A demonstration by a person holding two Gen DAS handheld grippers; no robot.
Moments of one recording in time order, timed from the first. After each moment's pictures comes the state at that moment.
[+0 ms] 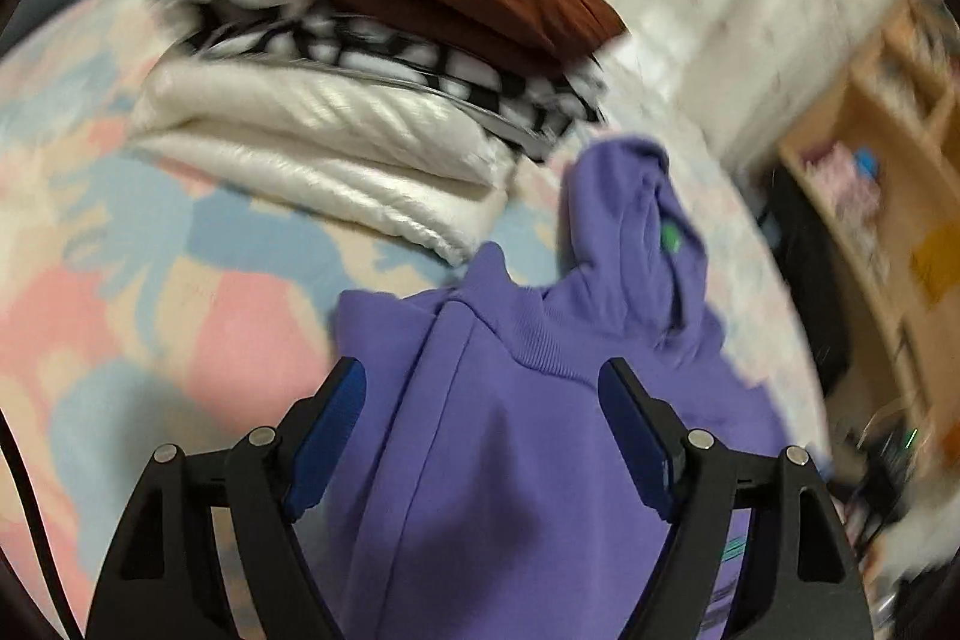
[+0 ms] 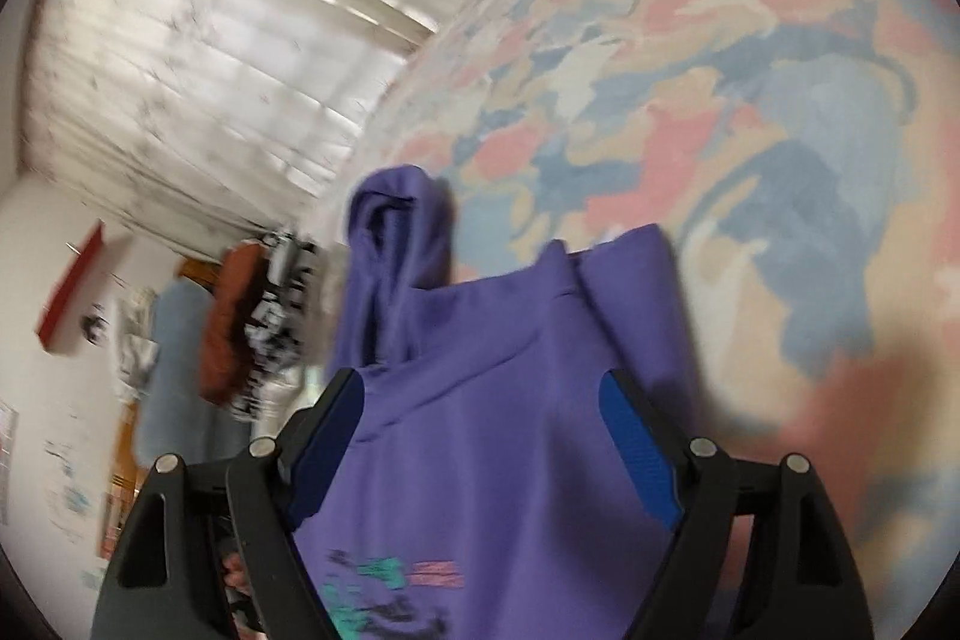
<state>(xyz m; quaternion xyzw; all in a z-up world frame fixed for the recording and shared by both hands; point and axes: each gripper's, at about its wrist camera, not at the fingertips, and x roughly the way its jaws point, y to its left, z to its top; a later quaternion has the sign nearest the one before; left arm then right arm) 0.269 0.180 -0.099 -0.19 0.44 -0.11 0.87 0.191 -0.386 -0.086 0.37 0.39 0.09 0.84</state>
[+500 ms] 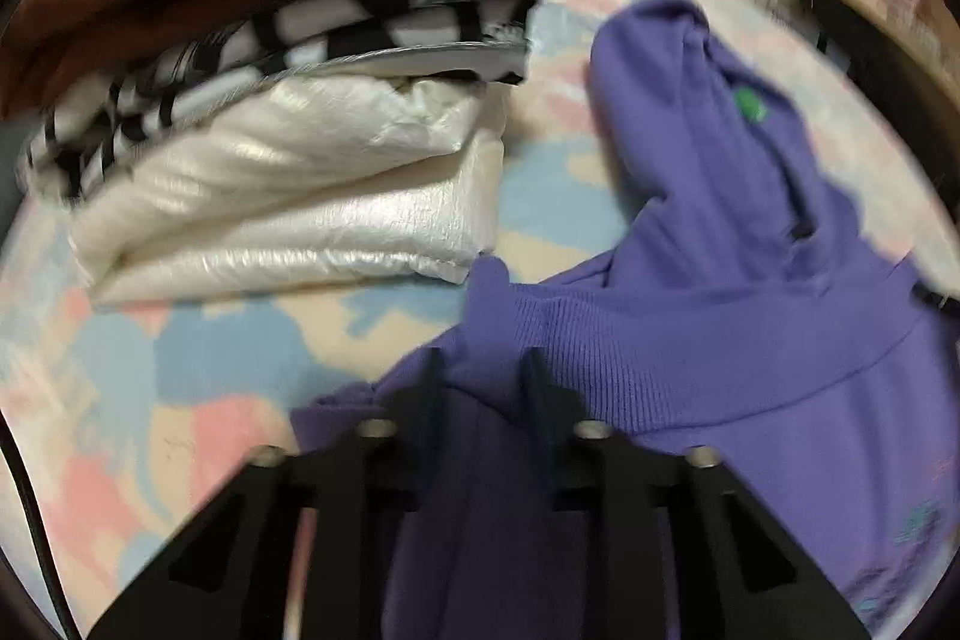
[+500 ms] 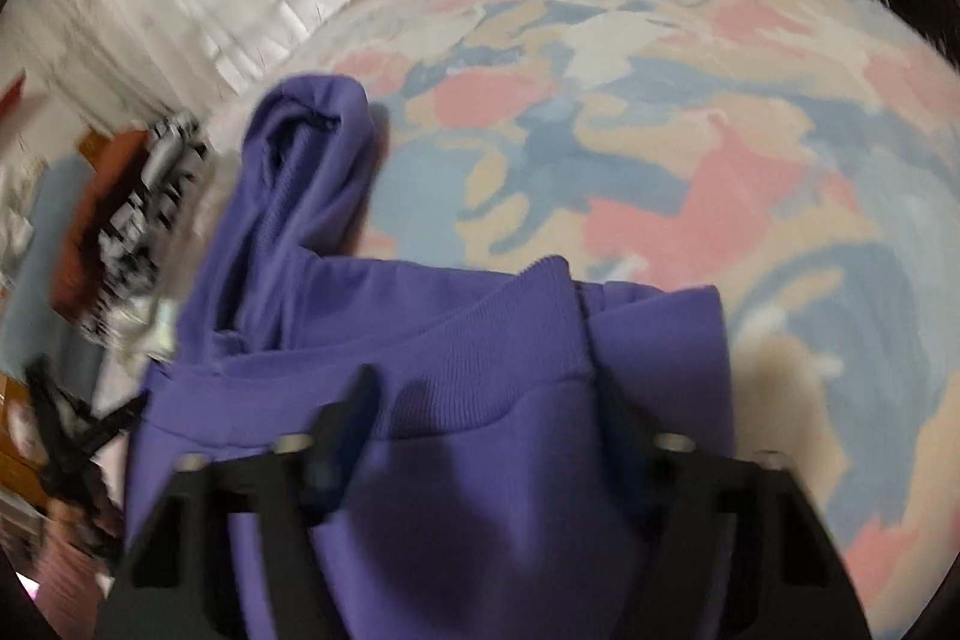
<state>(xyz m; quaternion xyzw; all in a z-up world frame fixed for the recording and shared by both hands) 0.340 0.105 -0.135 0.05 0.49 -0.07 0.87 0.269 -0.328 -0.121 0.18 0.47 0.03 0.86</state>
